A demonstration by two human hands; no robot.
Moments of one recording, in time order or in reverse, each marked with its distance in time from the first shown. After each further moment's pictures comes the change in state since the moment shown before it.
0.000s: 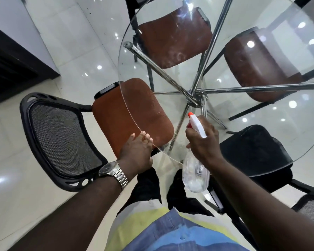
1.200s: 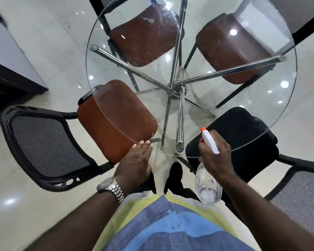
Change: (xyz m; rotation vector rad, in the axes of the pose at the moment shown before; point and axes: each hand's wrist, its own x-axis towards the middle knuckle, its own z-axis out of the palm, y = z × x) left_hand -0.027 0.103 0.043 -0.154 0.238 0.092; right_hand -0.066 0.120 -0.110 0.056 0.162 0.069
